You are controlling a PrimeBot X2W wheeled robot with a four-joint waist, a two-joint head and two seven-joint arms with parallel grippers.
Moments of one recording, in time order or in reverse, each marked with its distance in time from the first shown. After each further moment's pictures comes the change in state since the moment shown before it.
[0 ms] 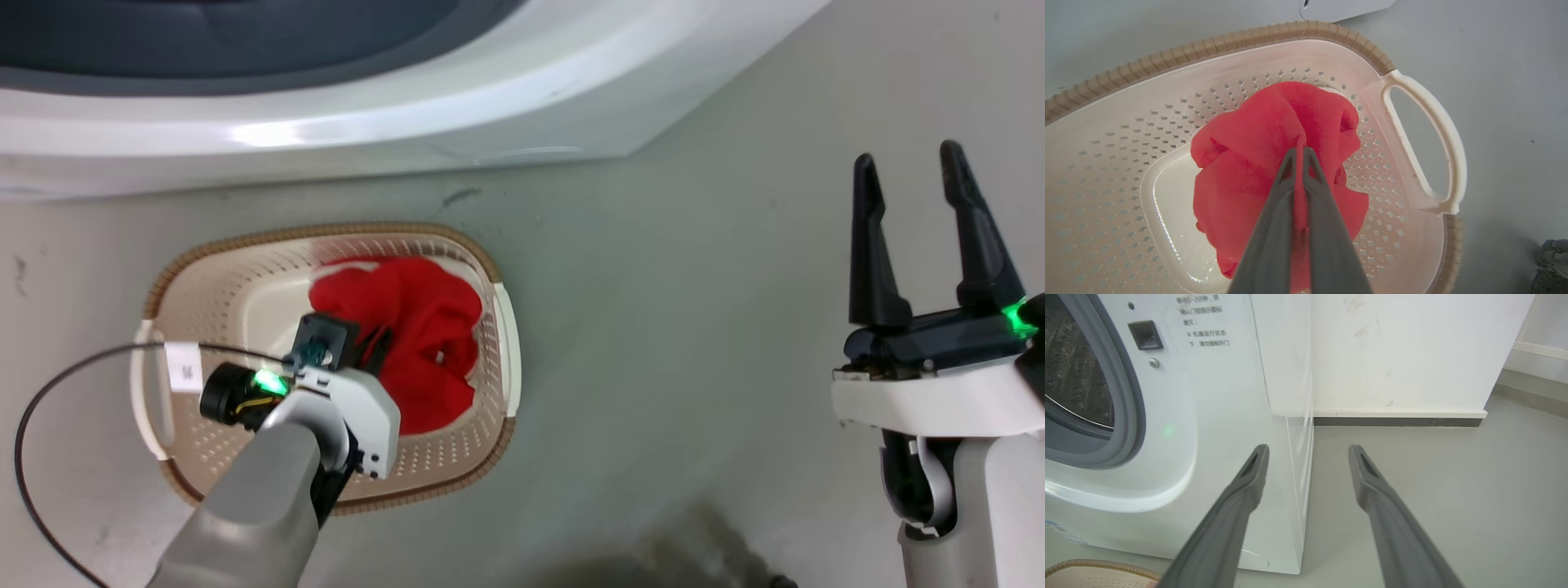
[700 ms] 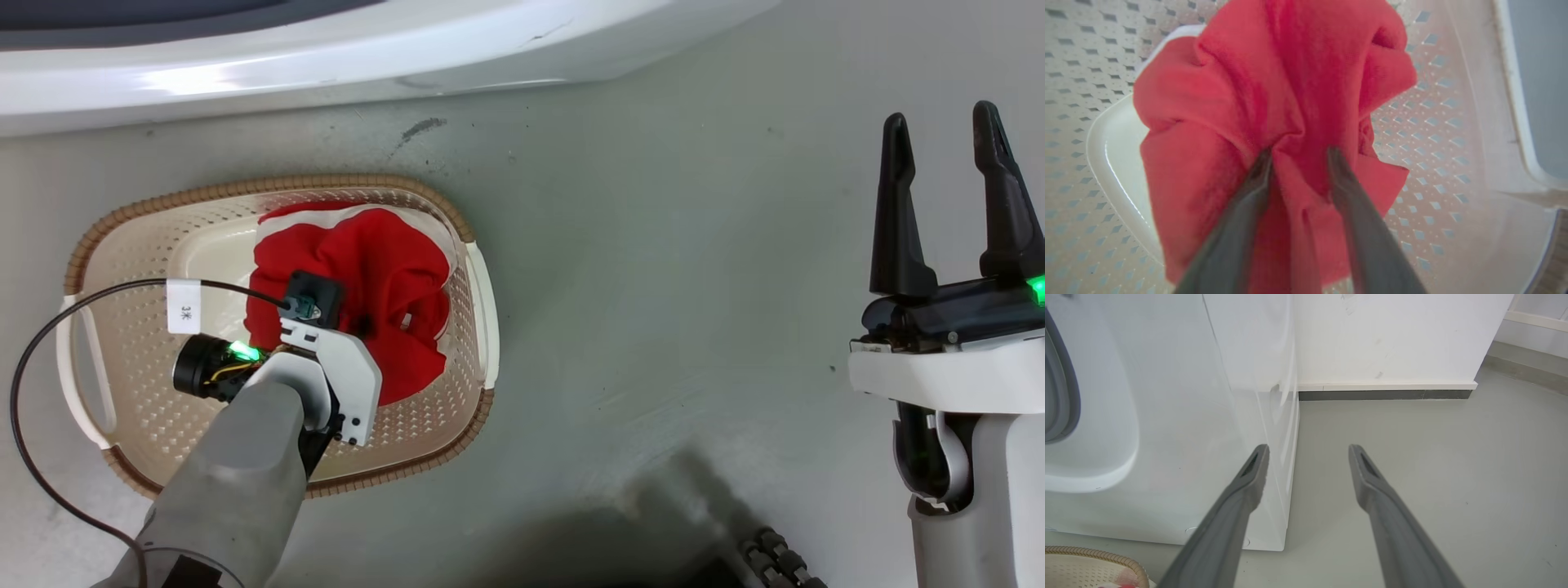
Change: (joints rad) left arm -0.204 -0.045 -0.062 0.312 -0.012 -0.014 0.062; right arm -0.055 0.000 -0.022 -0.008 0.026 0.000 0.000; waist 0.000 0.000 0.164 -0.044
